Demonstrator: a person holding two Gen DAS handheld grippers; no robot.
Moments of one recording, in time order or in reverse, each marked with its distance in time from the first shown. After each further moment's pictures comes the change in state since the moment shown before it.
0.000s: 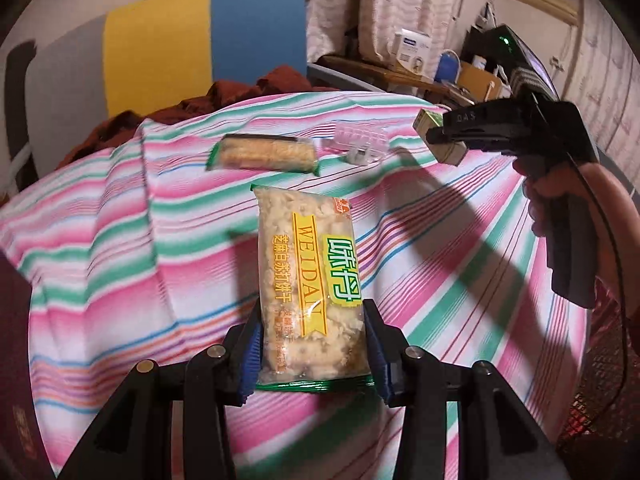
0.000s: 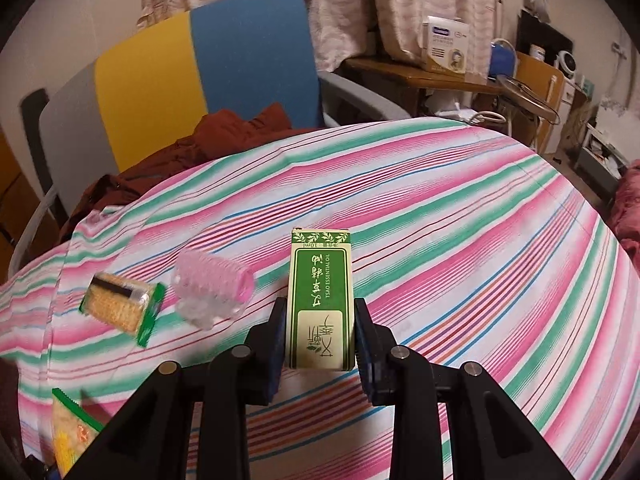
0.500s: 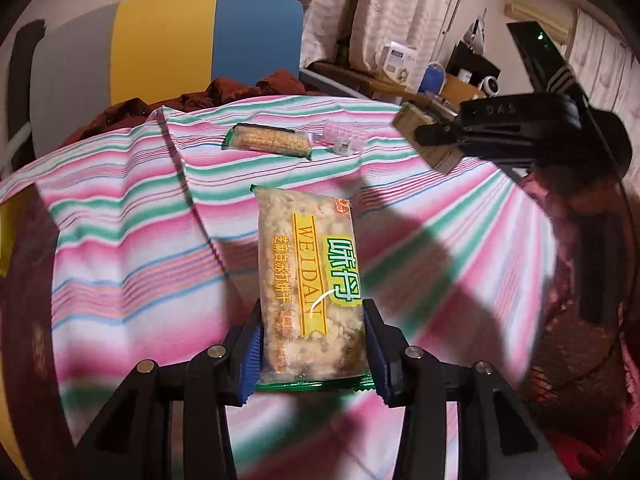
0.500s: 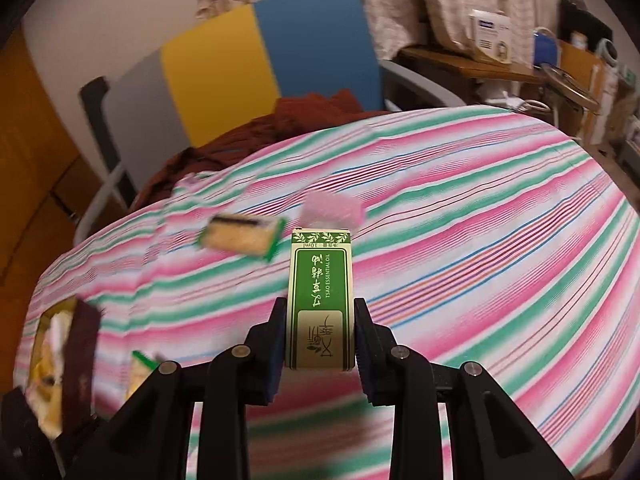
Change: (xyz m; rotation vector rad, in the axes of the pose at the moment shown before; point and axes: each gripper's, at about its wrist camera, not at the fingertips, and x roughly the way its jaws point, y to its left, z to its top) left arm -0.063 0.011 -0.044 -0.033 -0.017 -0.102; right arm -0.087 0.045 -0.052 -0.029 0.054 0.225
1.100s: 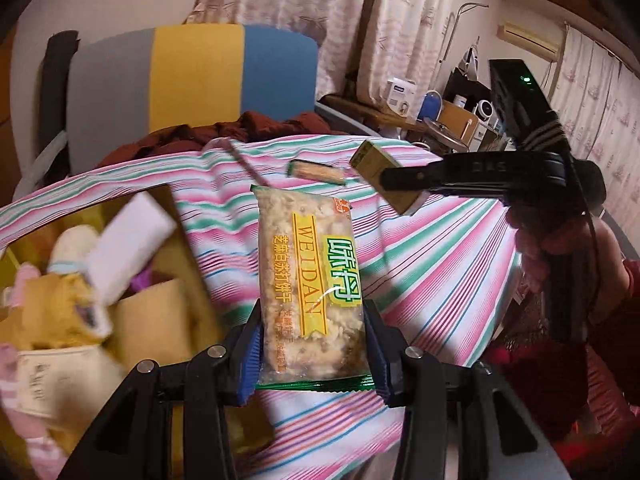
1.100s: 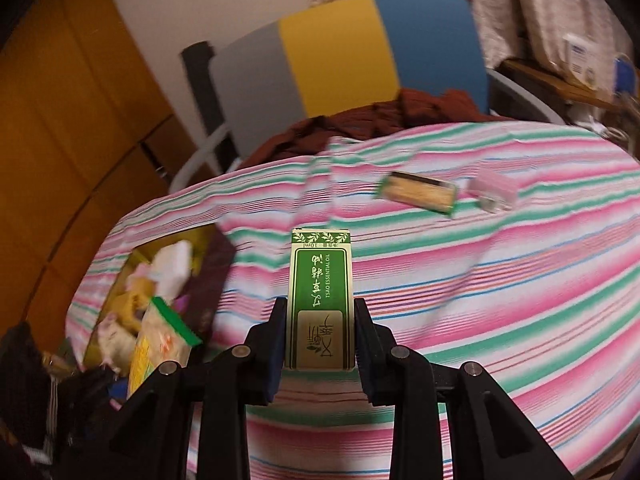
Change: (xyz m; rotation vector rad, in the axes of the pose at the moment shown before) left arm -0.140 0.066 -0.039 0.005 -0.079 0.018; right arm -0.046 0.138 -0.060 -0.167 0.028 0.260
